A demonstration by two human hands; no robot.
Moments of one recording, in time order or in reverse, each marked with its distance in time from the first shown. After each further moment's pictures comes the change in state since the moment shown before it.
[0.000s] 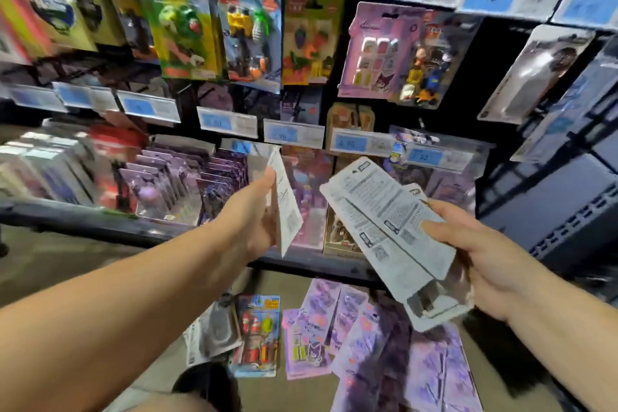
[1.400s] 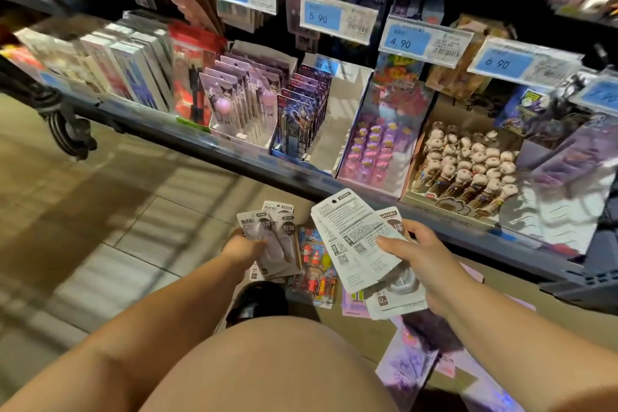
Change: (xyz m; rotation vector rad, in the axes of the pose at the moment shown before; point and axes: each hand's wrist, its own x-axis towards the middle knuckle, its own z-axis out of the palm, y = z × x) left_hand 0.062 -0.170 -0.276 0.510 0.548 -0.136; right_hand 0.082 0.180 0.087 -0.236 0.110 0.284
